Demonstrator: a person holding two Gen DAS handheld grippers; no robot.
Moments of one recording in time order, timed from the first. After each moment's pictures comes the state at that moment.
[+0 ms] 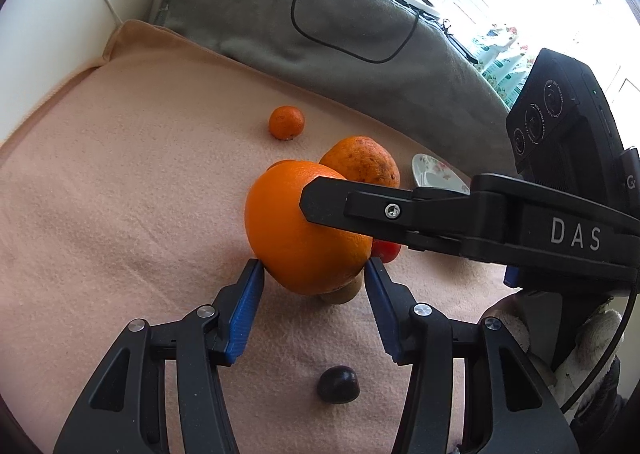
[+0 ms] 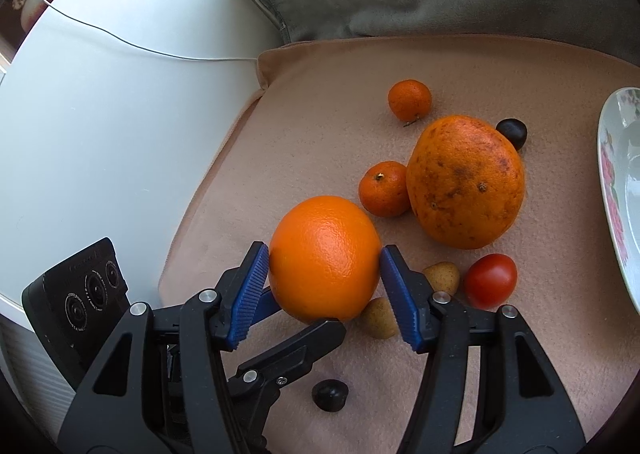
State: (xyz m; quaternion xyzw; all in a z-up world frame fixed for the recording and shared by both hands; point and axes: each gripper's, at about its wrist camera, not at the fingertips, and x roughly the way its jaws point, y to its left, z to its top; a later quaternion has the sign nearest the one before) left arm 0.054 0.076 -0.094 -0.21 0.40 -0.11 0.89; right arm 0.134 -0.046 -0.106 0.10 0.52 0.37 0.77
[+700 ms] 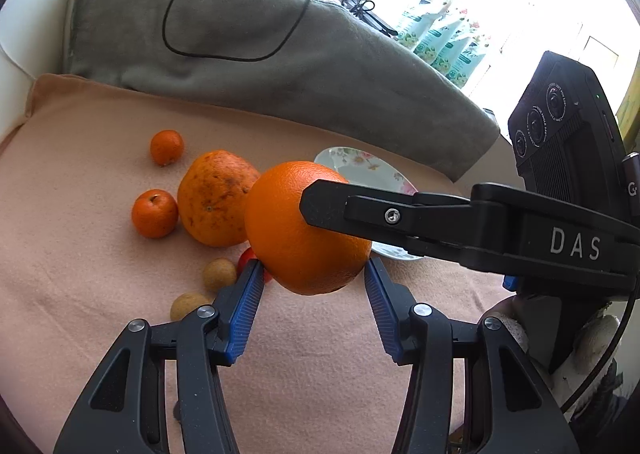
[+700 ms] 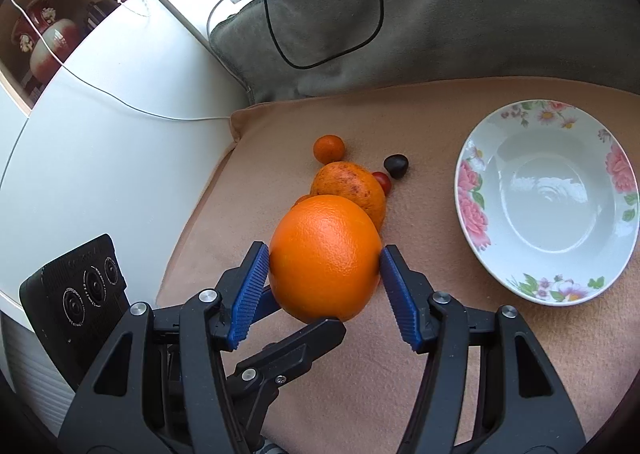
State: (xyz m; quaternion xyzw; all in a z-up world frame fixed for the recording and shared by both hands) left arm 0.078 -0.013 -0.063 -0.16 0.39 -0.18 0.89; right arm 0.127 -0.148 -0.068 0.13 0.47 0.32 0.81
